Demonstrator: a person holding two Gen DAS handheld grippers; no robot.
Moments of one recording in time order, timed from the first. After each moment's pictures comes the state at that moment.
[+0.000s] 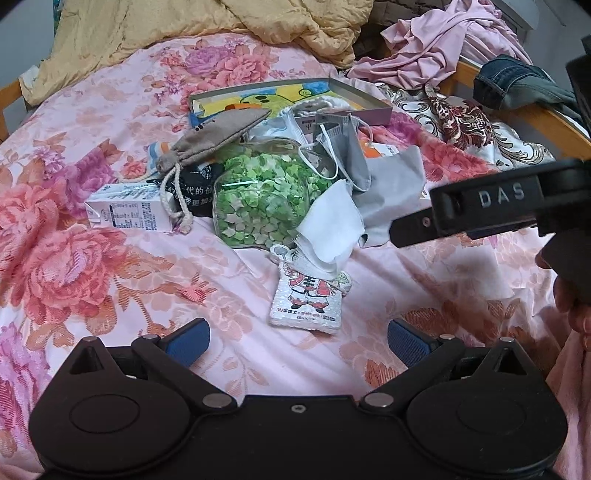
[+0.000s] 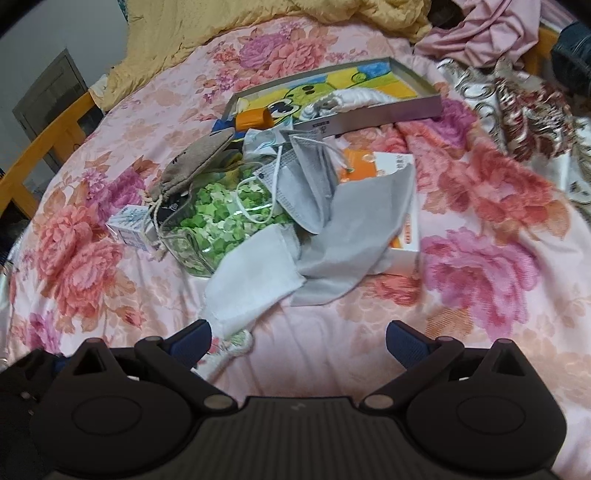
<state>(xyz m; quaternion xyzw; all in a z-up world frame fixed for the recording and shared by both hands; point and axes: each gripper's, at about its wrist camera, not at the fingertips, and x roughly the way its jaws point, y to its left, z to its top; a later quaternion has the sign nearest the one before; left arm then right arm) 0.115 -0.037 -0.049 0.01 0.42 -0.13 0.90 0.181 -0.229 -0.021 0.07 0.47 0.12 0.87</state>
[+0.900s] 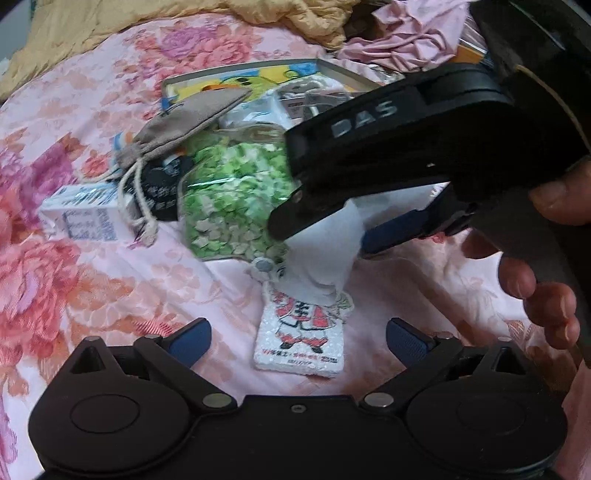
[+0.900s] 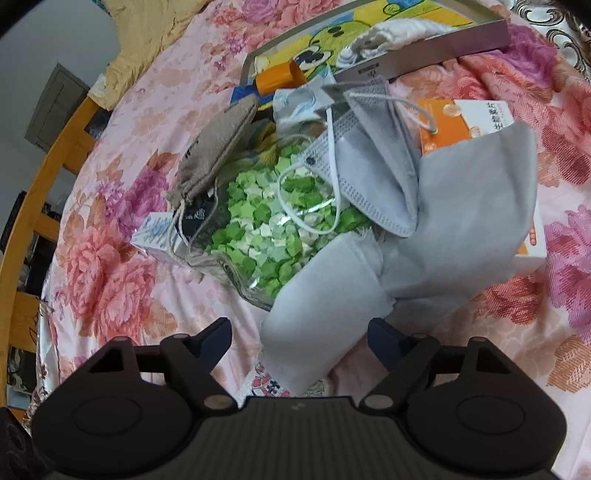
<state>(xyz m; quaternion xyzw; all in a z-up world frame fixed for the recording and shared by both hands) 0.164 -0.050 -0.073 0.02 0.44 -0.17 0.88 0.256 -0.194 -0.057 0.16 0.54 0.18 0.81</state>
